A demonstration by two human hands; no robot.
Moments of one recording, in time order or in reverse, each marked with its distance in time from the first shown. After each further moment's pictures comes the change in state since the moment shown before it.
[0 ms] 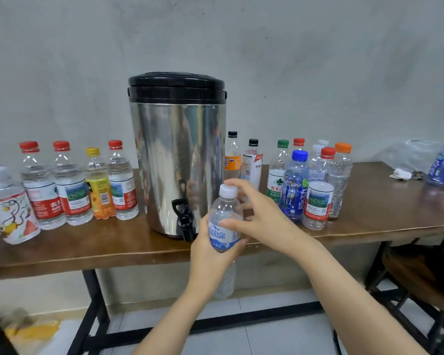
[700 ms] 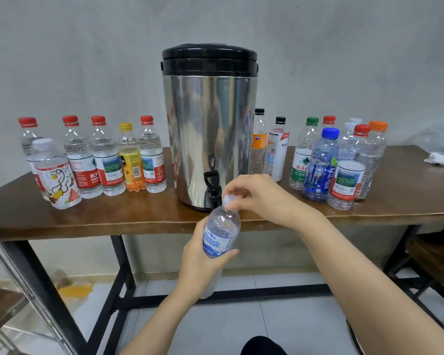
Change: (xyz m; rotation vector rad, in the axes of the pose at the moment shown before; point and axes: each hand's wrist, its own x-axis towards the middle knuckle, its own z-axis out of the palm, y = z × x) left_hand -0.054 -0.022 -0.078 0.184 -0.044 -0.131; right_hand 0.017 -0.030 0.041 -0.178 -0.226 0.002
